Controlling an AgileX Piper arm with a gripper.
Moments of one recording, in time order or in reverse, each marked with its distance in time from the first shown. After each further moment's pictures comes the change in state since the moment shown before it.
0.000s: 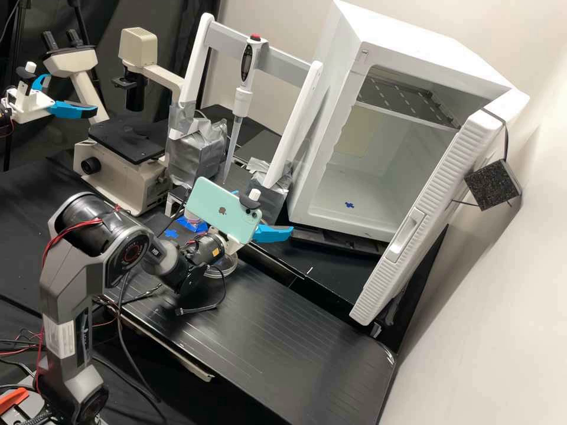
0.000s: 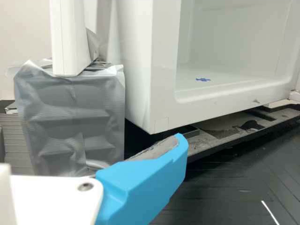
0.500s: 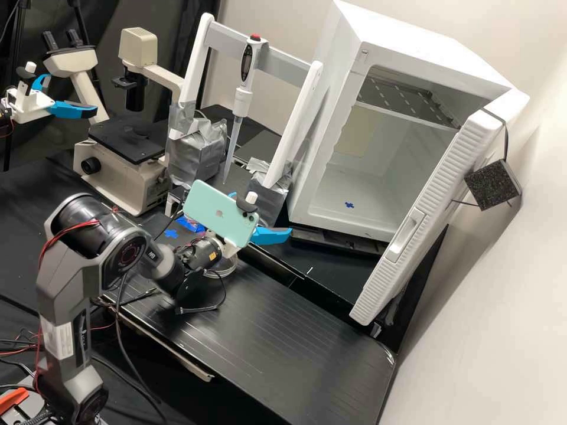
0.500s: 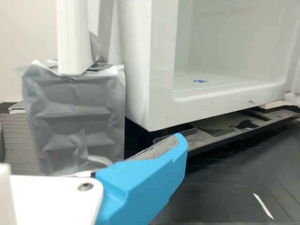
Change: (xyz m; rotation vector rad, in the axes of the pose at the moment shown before) arm -0.029 0.004 0.006 -0.002 0.040 0.031
